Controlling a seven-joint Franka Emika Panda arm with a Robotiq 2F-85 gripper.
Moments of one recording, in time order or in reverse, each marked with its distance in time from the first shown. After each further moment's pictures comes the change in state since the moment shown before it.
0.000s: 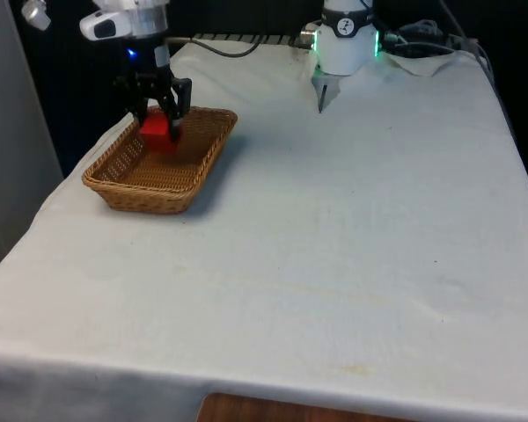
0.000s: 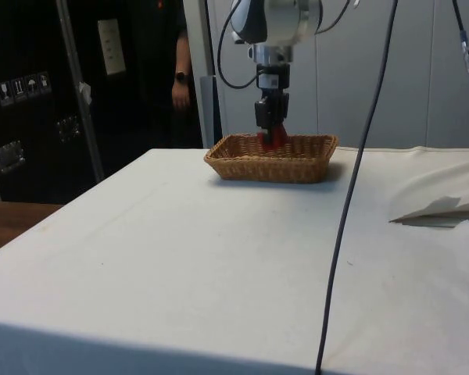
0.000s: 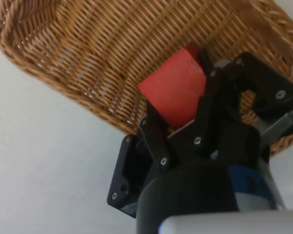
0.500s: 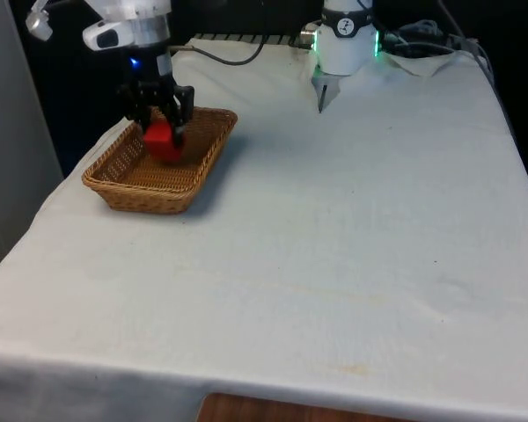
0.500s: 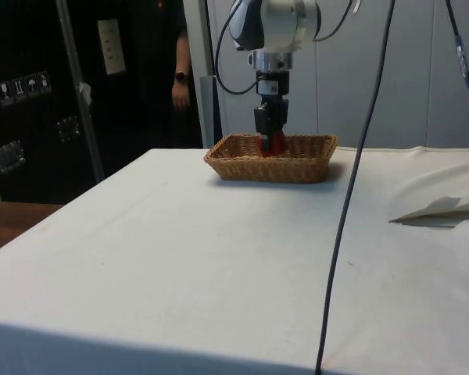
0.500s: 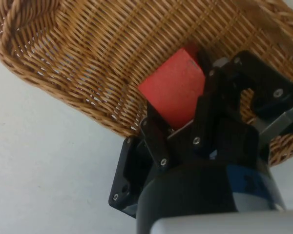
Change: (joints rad) arm 0.002 0.028 0.004 0.005 0.040 0.004 -0.023
